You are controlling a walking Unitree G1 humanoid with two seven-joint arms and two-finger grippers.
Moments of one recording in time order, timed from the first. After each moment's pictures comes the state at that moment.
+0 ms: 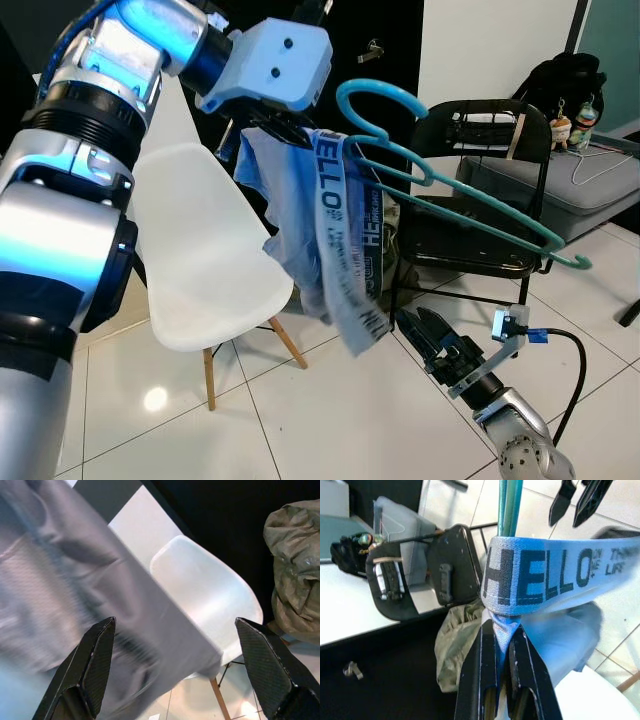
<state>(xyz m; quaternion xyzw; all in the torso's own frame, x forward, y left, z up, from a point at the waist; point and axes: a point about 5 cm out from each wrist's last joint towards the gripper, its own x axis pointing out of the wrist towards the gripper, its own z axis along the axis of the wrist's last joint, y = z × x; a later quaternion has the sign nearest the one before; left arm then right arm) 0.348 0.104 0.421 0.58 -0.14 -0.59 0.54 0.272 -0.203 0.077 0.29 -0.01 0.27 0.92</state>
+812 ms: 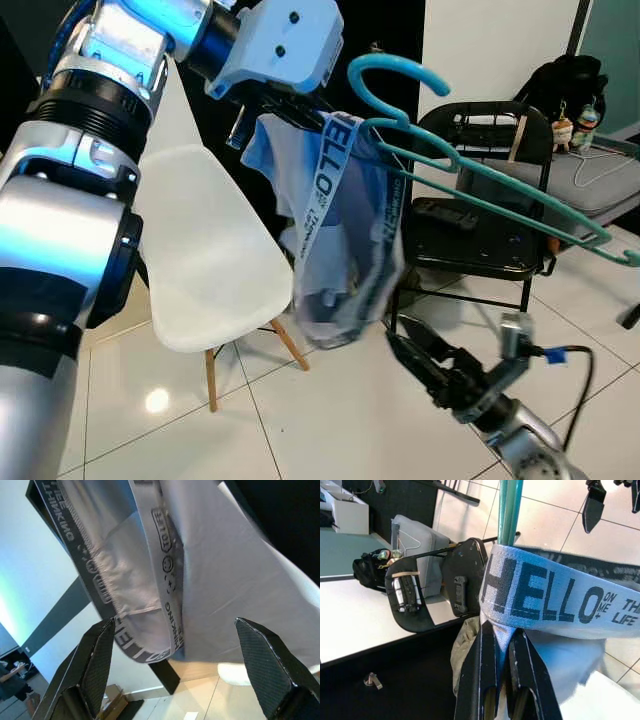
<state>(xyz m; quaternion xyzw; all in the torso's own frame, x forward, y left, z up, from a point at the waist) 0.343 0.096 0.432 0.58 -0.18 -0.58 0.54 0.242 -0.199 0.096 0.29 -0.04 0.41 0.87</state>
